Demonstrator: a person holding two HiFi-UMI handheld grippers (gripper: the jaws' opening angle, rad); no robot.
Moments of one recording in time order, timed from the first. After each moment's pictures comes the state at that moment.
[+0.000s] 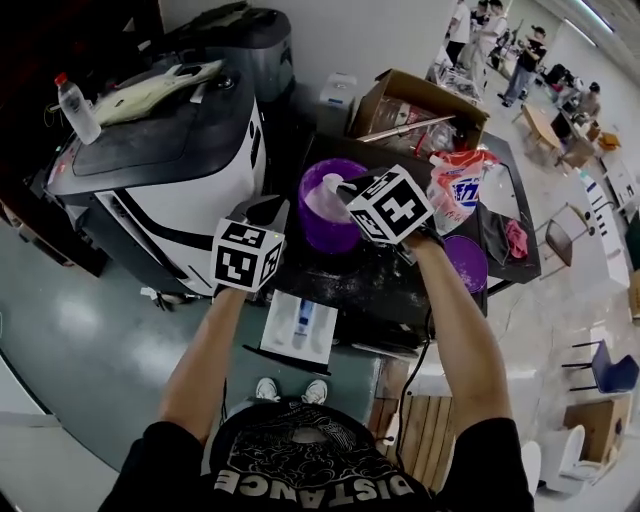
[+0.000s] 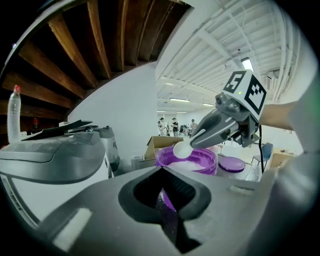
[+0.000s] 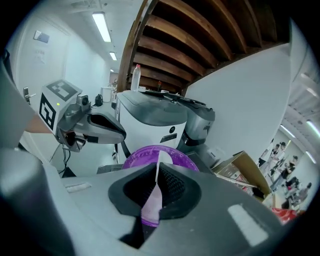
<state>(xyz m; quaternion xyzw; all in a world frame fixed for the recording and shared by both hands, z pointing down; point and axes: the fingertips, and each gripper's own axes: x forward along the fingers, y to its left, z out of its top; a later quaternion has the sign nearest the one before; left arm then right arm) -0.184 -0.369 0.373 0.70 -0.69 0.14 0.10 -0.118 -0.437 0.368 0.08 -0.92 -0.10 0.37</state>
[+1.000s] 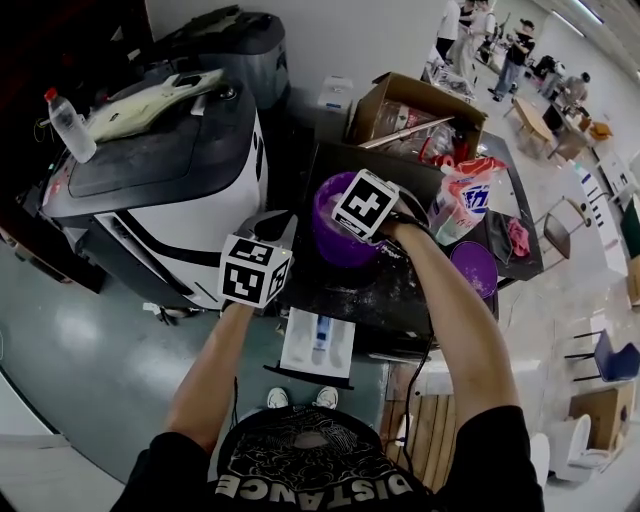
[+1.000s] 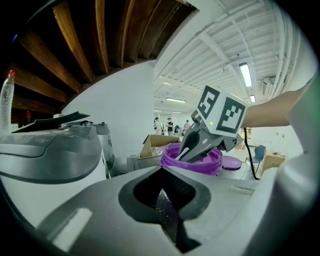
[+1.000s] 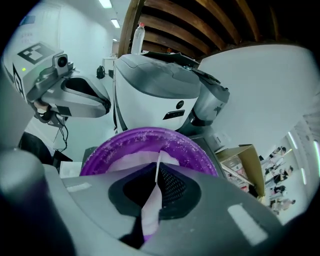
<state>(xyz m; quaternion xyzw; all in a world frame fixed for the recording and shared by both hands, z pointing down) -0.206 -0.375 0.387 0.73 -0.66 0.14 0.11 -0.157 -0.463 0.436 0.06 -0.84 -0.13 0.52</state>
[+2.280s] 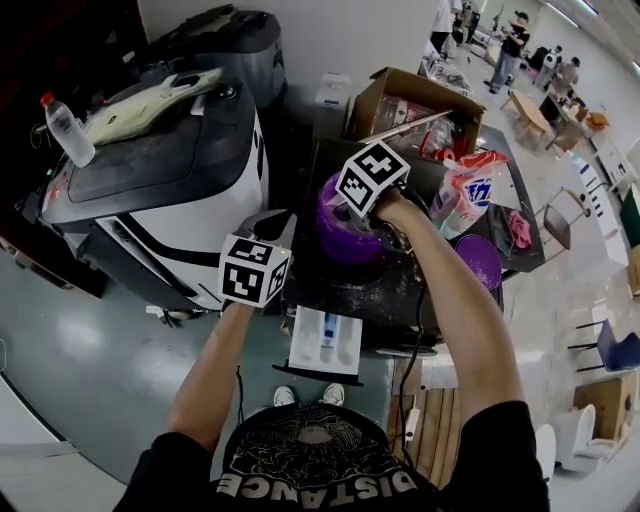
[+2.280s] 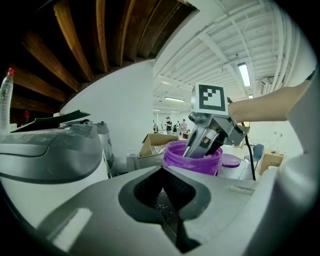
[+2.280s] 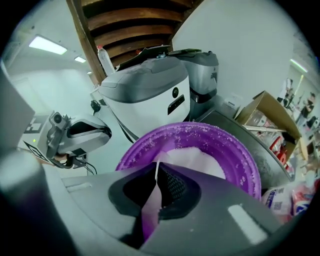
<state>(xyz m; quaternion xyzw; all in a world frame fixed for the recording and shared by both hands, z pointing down) -0.216 -0.370 0.391 0.73 -0.66 0.14 0.12 -0.162 -0.441 0.441 0.05 -0.84 0.13 0.52</state>
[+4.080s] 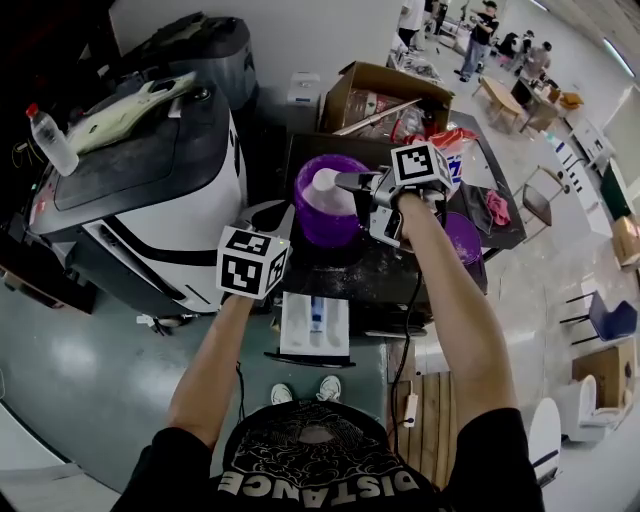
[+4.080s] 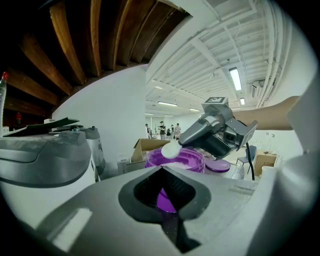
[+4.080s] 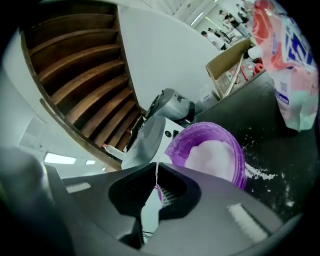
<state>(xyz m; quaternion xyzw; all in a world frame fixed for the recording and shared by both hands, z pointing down) -0.173 -0.366 0.372 0.76 -0.63 0.13 0.09 -0.114 -0.452 0.365 0.11 -0.85 0.50 0.15</state>
